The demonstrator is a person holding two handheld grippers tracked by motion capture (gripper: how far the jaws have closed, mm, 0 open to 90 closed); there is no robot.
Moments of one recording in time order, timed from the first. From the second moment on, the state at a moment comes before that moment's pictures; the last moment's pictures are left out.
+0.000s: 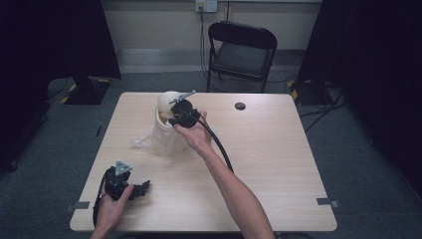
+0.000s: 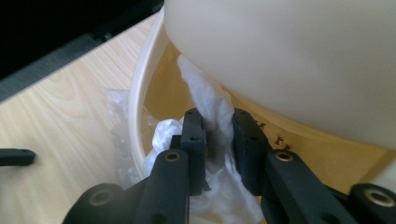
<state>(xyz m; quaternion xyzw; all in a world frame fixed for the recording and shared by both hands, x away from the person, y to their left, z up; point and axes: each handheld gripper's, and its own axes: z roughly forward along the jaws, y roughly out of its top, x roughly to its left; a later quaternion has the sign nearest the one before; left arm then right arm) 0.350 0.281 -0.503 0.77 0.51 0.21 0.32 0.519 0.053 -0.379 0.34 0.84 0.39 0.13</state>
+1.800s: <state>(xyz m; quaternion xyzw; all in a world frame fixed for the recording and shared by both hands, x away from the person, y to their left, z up) 0.350 0.281 -0.503 0.77 0.51 0.22 0.32 0.485 -0.025 -0.363 0.38 0.79 0.48 0.11</state>
